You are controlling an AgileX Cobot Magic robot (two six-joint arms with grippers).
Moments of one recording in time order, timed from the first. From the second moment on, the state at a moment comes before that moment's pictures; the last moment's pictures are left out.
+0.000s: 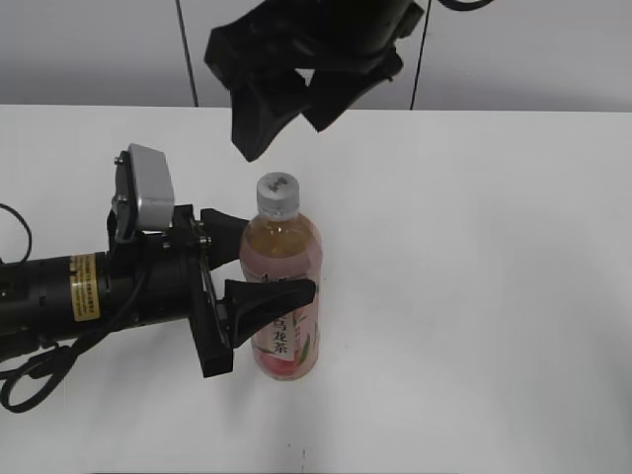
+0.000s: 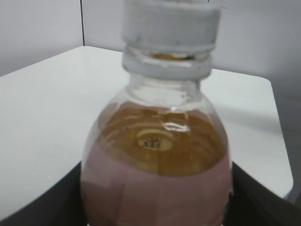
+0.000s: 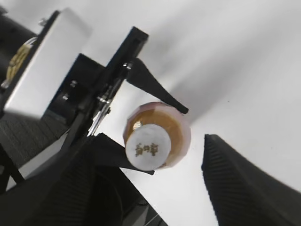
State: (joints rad) left arm -0.39 1.89 -0.52 0.95 -1.21 -0.31; right arm 0.77 1.80 -1.78 0.20 1.22 -0.15
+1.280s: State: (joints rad) left arm -0.39 1.89 -0.52 0.95 -1.21 -0.31; right arm 0.81 1.89 -1.78 0.15 1.22 0.20
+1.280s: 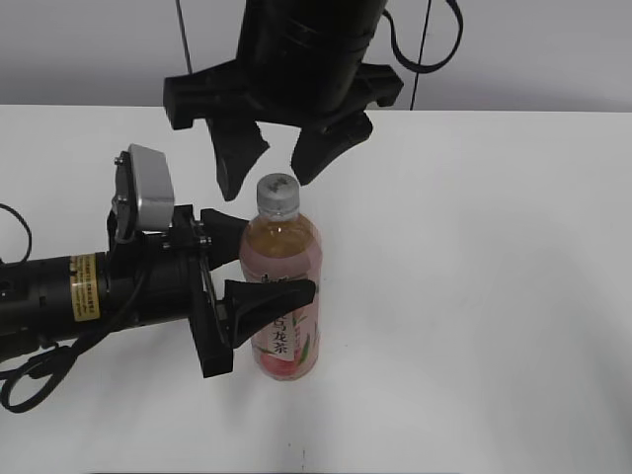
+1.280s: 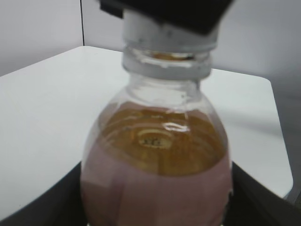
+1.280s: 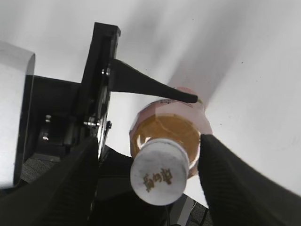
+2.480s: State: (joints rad) left arm -0.39 1.89 -0.52 0.95 -1.21 -0.31; right arm 0.81 1.87 -1.74 0.12 1.22 0.10
